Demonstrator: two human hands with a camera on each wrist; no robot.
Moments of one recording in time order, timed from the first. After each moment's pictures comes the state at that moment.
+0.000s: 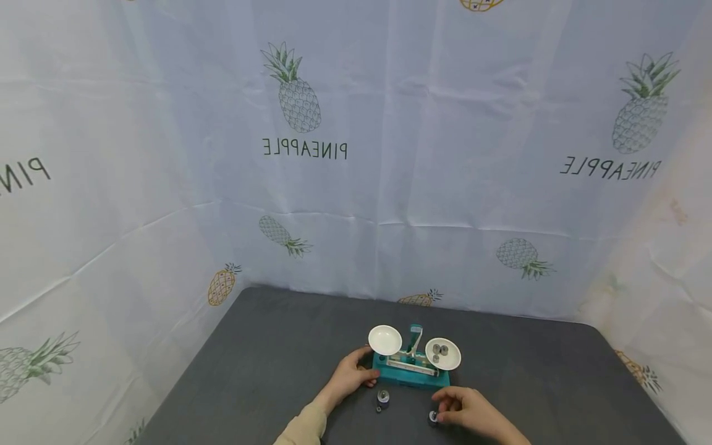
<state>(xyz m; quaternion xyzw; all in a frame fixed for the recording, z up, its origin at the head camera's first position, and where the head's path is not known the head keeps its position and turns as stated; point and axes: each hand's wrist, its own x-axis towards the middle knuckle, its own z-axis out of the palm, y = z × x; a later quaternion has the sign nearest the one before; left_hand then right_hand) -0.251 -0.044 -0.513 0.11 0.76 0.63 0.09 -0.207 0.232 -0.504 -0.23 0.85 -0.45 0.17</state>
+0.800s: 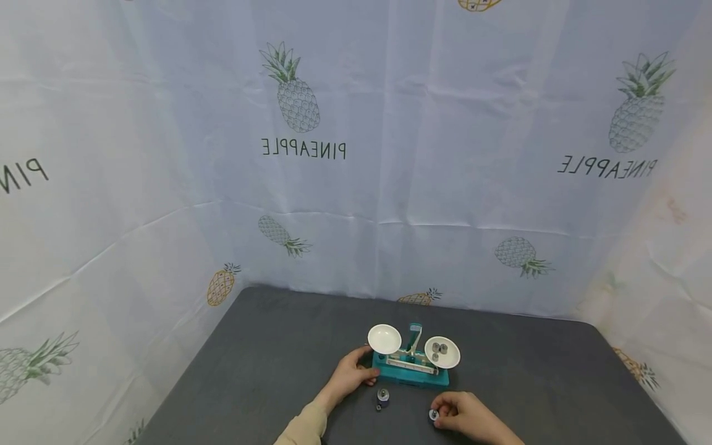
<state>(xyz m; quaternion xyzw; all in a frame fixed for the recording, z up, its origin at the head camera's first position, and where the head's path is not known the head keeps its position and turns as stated) -0.250 -0.044 -0.514 0.11 0.76 0.63 0.08 -0.203 0.228 -0.516 -0.23 0.85 -0.45 0.17</state>
